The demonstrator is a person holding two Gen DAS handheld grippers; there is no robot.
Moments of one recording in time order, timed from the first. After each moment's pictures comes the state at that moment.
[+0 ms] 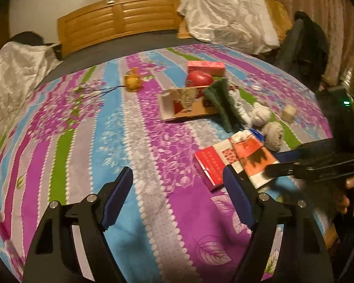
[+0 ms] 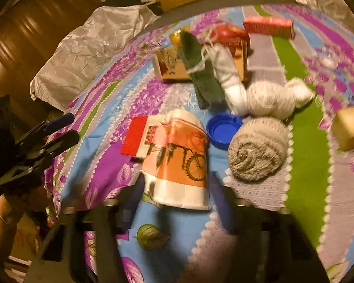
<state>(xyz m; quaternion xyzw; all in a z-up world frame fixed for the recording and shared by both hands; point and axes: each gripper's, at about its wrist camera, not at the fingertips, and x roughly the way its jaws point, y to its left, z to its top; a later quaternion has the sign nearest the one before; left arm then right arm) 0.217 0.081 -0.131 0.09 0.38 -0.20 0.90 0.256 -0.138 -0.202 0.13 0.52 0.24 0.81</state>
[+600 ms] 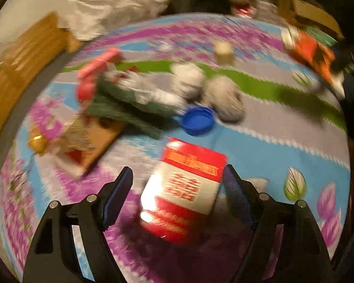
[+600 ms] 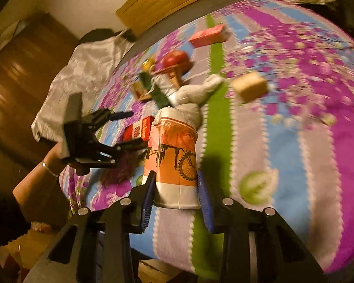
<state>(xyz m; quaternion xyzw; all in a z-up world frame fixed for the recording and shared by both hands) 0.260 -0.024 -0.183 0.33 0.37 -0.45 0.74 0.136 -0.273 -0.131 0.24 0.48 0.16 0.83</state>
